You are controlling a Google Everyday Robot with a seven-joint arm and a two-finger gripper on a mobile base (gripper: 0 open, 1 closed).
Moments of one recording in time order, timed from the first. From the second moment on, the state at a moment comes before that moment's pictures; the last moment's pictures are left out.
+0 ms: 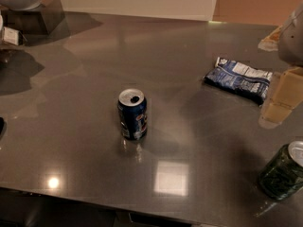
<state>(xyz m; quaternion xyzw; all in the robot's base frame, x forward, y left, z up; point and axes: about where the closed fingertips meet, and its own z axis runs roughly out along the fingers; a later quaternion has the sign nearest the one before) 0.438 -0.217 0.976 -0.60 0.78 -0.03 0.16</state>
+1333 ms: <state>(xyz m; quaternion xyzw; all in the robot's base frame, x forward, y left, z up) 0.397 -0.241 0.973 -0.60 0.79 0.03 0.15</state>
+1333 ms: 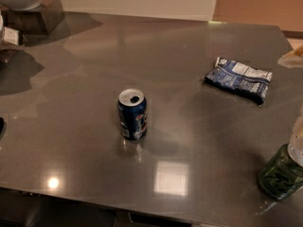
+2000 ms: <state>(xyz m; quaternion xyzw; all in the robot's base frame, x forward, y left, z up) 0.354 -0.246 0.954 -0.61 0.78 0.05 0.13</state>
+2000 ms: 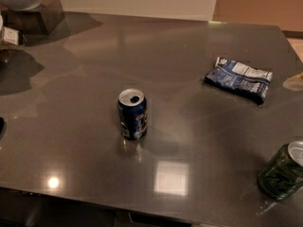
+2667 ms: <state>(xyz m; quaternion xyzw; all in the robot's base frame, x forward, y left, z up) 0.331 -0.255 0.920 -0.63 0.77 0.03 0.10</state>
